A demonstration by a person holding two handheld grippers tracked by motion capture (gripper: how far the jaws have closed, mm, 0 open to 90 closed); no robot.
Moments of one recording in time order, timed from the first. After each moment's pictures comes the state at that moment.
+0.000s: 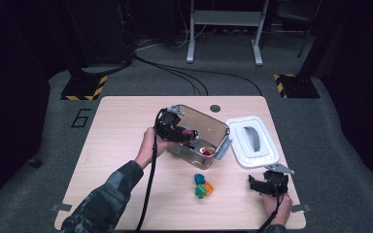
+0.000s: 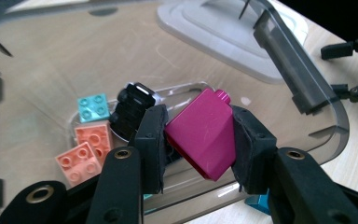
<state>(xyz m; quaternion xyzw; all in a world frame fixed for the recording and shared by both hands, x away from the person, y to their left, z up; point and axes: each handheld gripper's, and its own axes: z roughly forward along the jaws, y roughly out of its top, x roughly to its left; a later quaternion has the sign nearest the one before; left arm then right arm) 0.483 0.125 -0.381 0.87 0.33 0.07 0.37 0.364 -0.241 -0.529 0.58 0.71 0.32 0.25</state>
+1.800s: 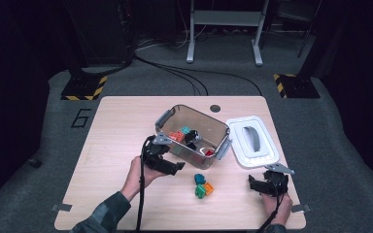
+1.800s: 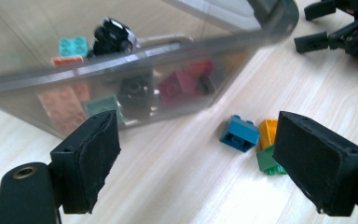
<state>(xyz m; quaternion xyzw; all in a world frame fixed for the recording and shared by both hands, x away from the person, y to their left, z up) 0.400 0.156 -0.414 0.86 0.33 0.09 0.38 0.364 -0.241 -0.528 0.58 0.71 0.32 0.25</state>
